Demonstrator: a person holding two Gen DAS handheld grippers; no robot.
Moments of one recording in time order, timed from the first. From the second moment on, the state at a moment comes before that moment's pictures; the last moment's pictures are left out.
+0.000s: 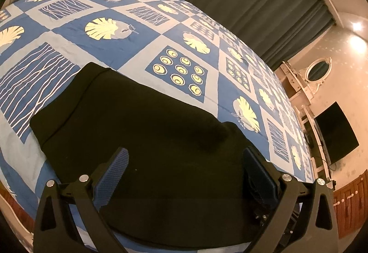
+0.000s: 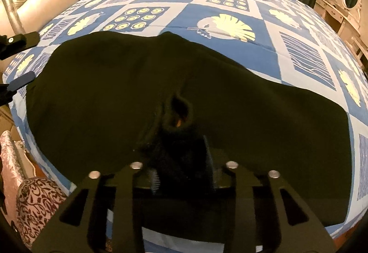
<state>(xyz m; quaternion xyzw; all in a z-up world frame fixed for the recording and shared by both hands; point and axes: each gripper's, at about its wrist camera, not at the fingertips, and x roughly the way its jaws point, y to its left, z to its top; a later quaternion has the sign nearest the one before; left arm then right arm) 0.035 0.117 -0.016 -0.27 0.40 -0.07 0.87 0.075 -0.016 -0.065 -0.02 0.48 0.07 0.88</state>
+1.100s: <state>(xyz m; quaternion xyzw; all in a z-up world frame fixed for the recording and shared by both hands) 0.113 0.270 -0.089 -0.32 0.54 -0.26 0.73 0.046 -0.037 -0.050 0.17 0.48 0.19 0.84</state>
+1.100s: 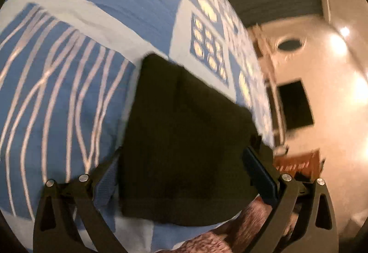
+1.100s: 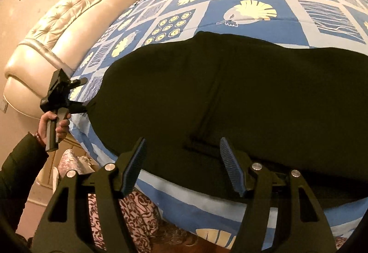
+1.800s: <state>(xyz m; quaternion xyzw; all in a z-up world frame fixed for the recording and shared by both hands) 0.116 0.225 -0.042 -0.34 0.49 -0.28 0.75 0.053 -0.074 -0.043 0.23 0.49 0.18 0.82</state>
